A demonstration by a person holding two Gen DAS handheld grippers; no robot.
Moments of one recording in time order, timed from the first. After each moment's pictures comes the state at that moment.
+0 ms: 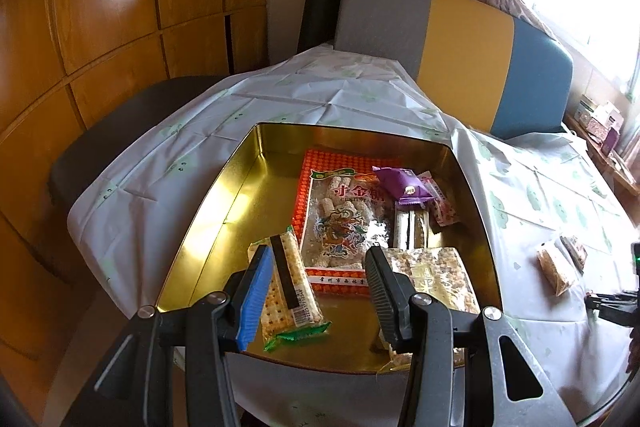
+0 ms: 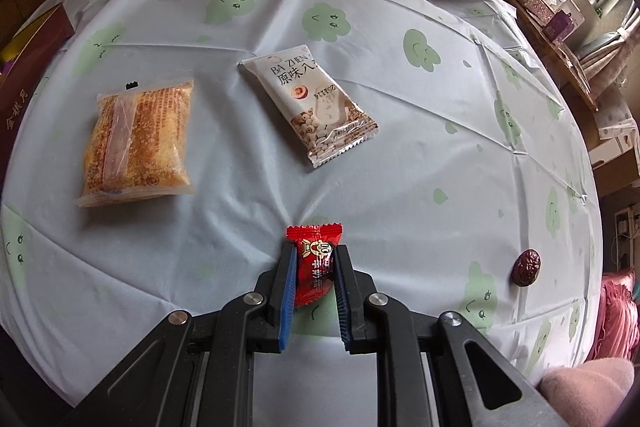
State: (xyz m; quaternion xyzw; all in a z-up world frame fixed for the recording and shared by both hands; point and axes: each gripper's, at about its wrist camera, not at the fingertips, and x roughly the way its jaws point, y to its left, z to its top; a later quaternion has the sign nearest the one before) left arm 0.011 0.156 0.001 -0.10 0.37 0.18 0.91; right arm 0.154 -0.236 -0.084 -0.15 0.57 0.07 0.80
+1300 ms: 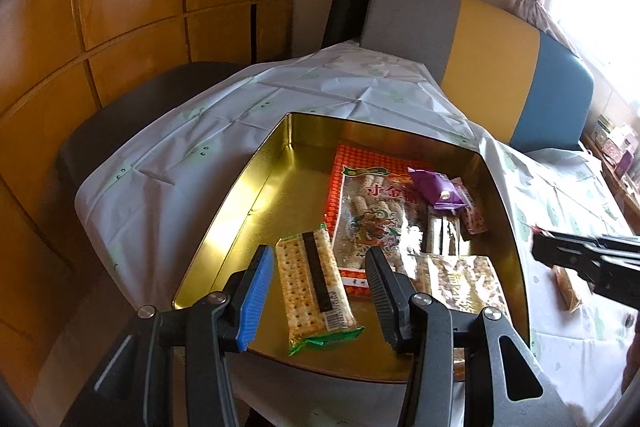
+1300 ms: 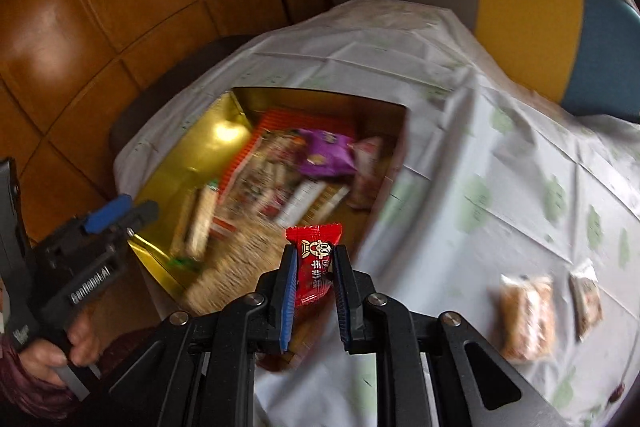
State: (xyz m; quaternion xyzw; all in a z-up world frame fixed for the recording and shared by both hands) left arm 0.009 0.183 -0.012 -0.13 0.37 0.21 0.90; right arm 0.116 0.000 -0.001 -0.10 0.47 0.38 0.79
